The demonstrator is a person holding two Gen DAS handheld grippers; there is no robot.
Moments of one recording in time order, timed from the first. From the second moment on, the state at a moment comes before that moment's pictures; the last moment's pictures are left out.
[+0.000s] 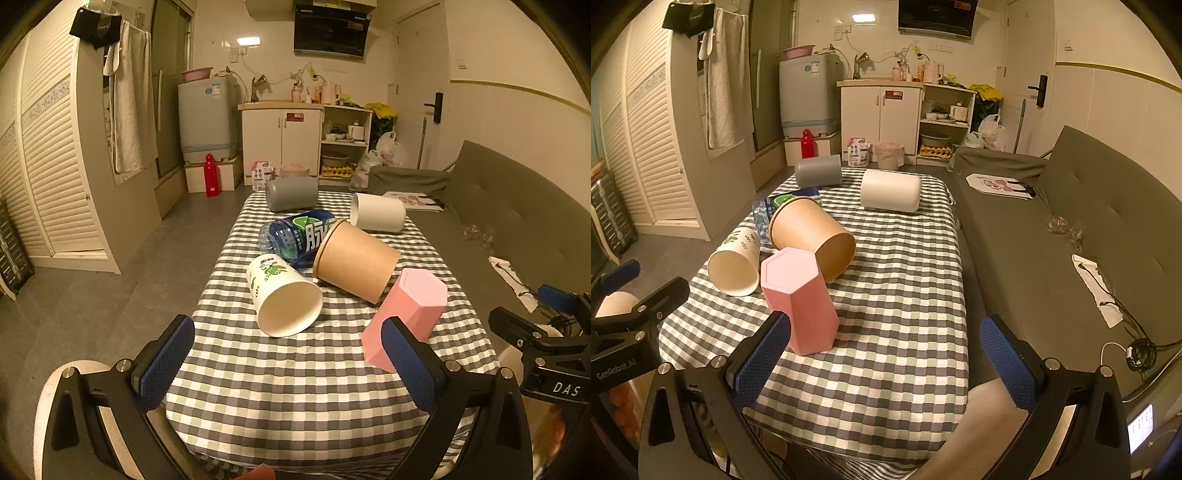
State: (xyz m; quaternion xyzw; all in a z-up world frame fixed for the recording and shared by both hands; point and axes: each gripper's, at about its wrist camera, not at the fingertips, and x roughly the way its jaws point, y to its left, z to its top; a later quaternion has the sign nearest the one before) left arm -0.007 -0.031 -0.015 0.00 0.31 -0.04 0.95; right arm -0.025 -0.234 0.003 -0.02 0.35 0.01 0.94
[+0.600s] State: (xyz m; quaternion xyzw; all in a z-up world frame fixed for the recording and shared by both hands) left arm -0.006 -0.030 -0.015 0.00 0.31 -0.04 0.95; right arm -0.025 -0.234 0.003 -0.02 0.35 0.01 0.94
